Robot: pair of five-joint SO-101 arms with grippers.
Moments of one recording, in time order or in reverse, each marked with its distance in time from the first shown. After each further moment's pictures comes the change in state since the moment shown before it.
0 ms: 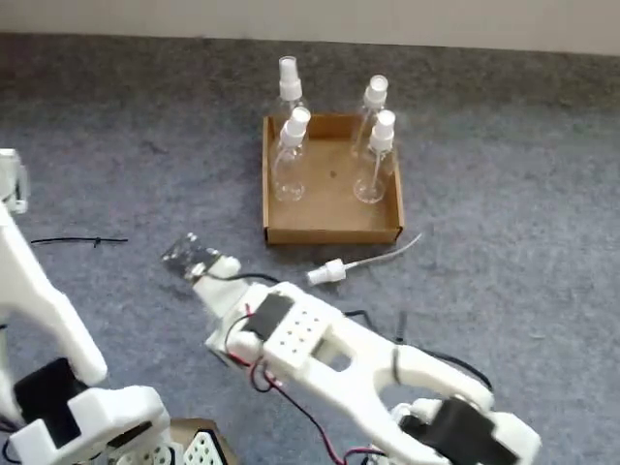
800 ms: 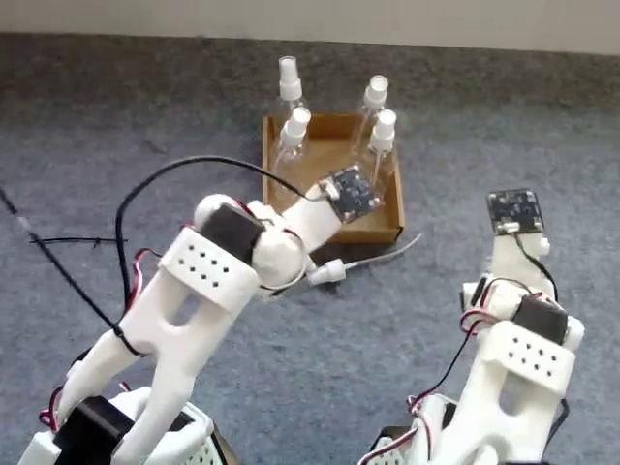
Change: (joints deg) left arm 66.5 -14.2 28.5 1.9 -2.5; right arm 82.7 -30.9 17.2 8.5 33.1
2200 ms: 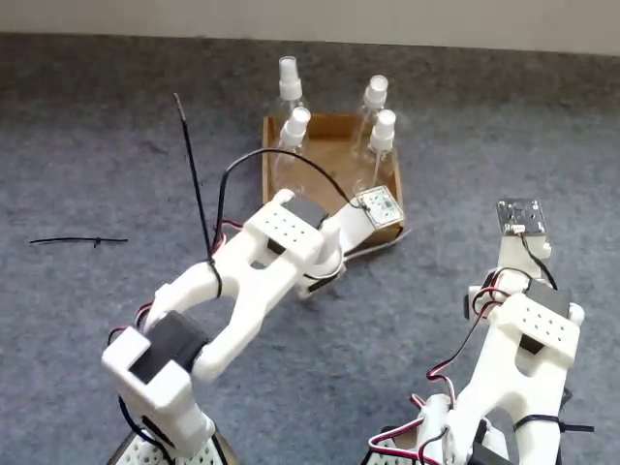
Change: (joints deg) left arm 2.7 32.0 -6.5 -11.4 1.7; right arm 2.2 14.2 0.5 -8.3 0.2
